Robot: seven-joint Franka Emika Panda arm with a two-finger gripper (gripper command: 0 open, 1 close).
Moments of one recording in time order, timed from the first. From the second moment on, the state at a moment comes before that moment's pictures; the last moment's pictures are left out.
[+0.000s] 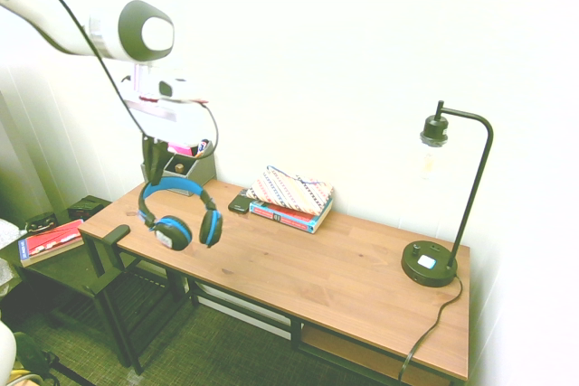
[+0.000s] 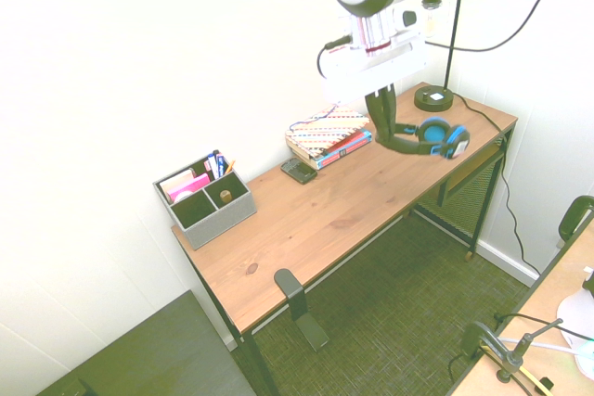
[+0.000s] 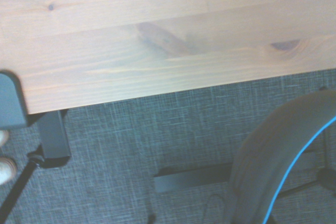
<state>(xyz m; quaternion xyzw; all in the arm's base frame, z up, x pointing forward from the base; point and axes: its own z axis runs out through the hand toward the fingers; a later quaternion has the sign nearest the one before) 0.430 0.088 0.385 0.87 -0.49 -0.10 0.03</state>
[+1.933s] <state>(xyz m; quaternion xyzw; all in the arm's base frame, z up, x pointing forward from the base) 0.340 0.361 0.090 0.89 -0.46 0.03 0.00</state>
